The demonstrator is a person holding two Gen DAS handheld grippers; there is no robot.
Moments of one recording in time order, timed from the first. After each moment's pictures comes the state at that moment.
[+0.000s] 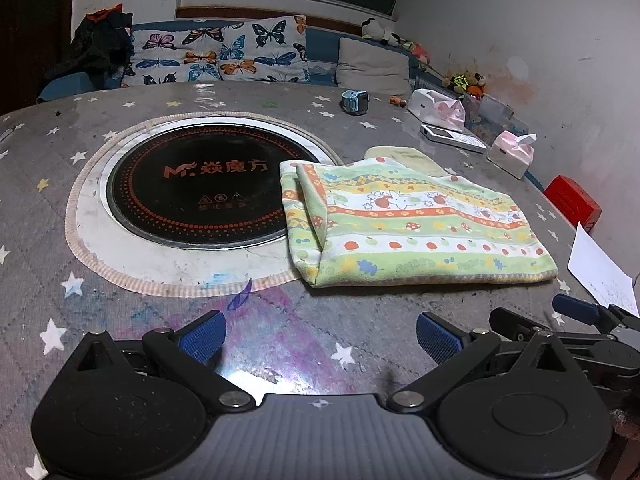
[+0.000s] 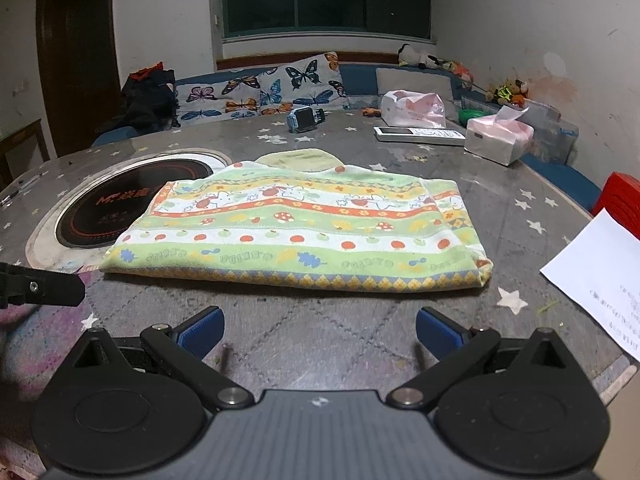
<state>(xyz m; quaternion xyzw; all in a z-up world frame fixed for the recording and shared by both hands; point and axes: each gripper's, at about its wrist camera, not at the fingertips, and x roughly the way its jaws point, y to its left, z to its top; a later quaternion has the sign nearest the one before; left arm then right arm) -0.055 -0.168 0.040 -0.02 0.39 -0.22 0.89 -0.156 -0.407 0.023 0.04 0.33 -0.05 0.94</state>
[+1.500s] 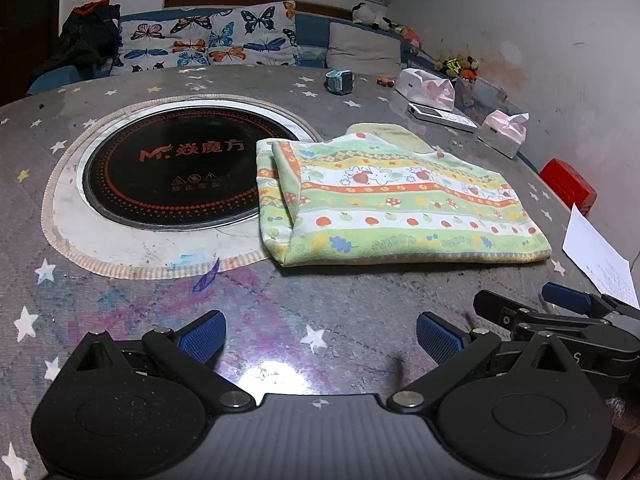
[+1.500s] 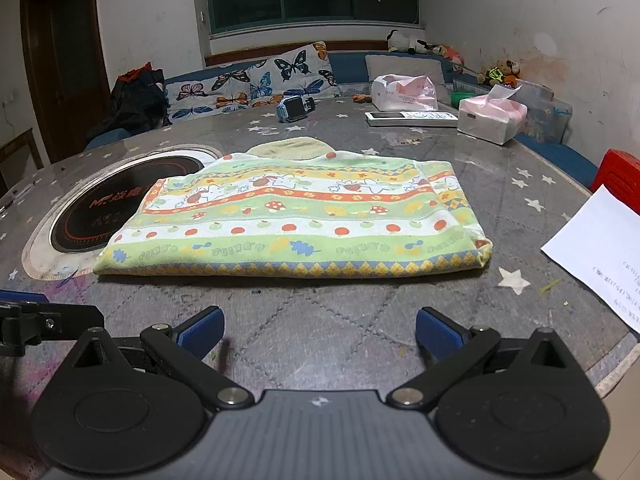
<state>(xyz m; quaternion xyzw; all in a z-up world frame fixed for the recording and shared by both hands) -0.060 -0.187 0.030 -0.01 0.41 -0.24 0.88 -0.153 -0.412 0.018 0.06 0.34 -0.06 0.94</state>
